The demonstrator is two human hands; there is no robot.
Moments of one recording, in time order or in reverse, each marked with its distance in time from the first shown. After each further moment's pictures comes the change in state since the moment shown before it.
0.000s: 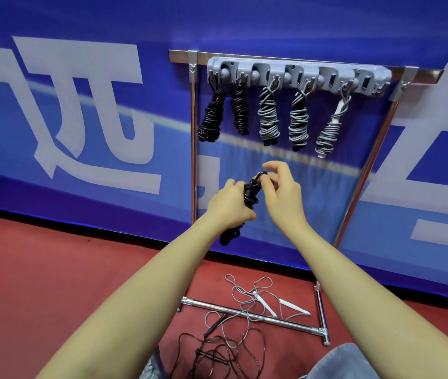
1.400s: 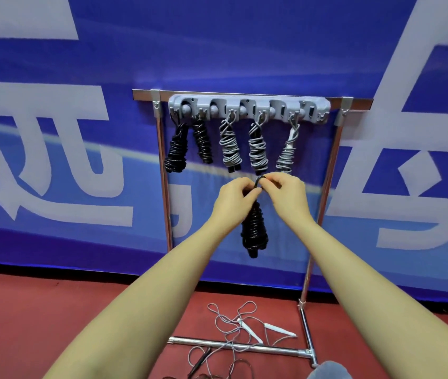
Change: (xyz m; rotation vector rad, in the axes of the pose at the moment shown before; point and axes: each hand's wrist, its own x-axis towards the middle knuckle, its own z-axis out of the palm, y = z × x) left_hand 0.038 0.081 0.006 -0.452 0.219 0.217; right_hand 0.041 -0.004 -0.084 -0.187 0.127 0.037
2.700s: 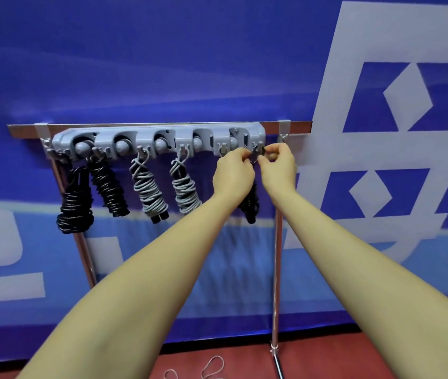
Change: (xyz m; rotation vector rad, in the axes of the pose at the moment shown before) left_hand 0.184 0.082 0.125 0.085 0.123 0.104; right_hand 0.180 0.088 -0.074 0.123 0.383 0.164
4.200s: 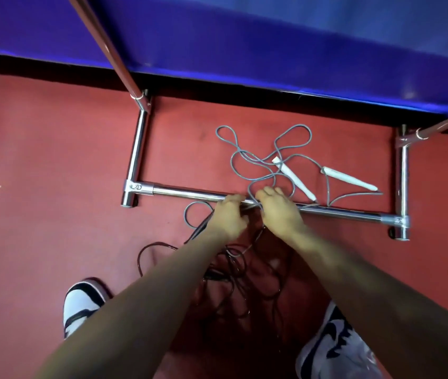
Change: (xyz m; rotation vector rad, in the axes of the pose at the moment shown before) left_hand -0.462 -0.606 0.158 0.104 -0.904 -0.940; right_hand -0.485 0.573 0.190 -0.980 -1.402 0.130
